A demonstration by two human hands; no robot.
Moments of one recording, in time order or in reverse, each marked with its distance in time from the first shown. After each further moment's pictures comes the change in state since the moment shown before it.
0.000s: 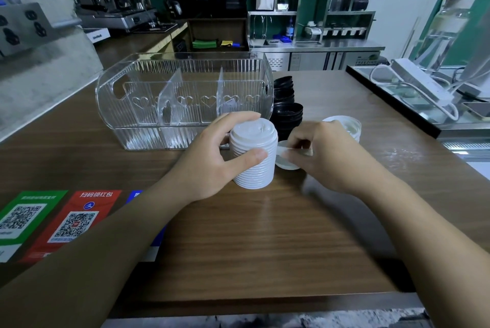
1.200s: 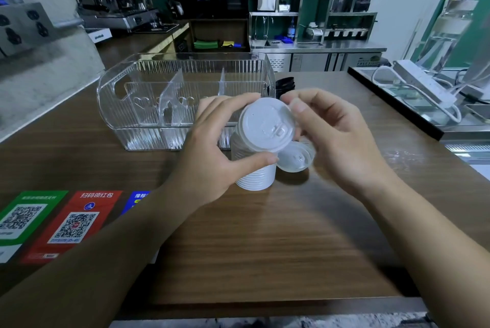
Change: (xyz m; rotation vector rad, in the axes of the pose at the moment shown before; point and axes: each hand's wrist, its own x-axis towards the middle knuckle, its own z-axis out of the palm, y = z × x) left_hand -0.005 0.027 0.005 0.153 0.294 0.256; right_hand -0.002 -0.038 -0.014 0.982 0.171 0.038
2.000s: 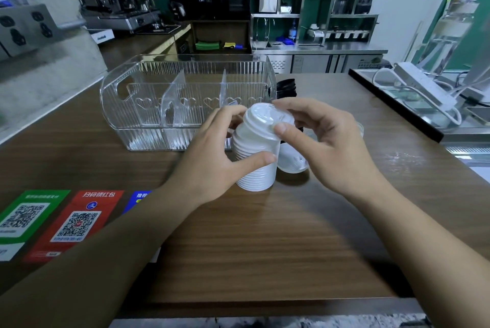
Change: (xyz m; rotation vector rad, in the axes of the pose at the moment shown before) left_hand 0.000 -0.008 0.001 0.030 -0.157 -0.202; right_hand -0.001 0.013 0.002 -0.300 -0.008 -0.190
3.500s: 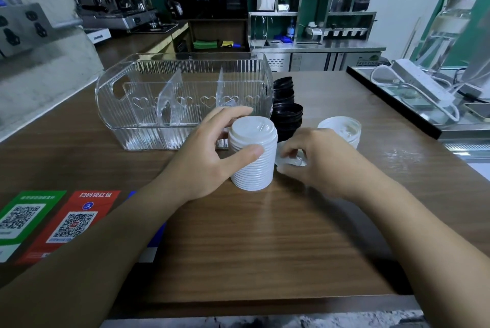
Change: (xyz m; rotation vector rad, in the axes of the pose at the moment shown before) left_hand 0.002 -0.013 -0.007 -0.108 -0.122 -0.027; right_hand -0.004 0.028 -0.013 -0.754 -0.340 0.068
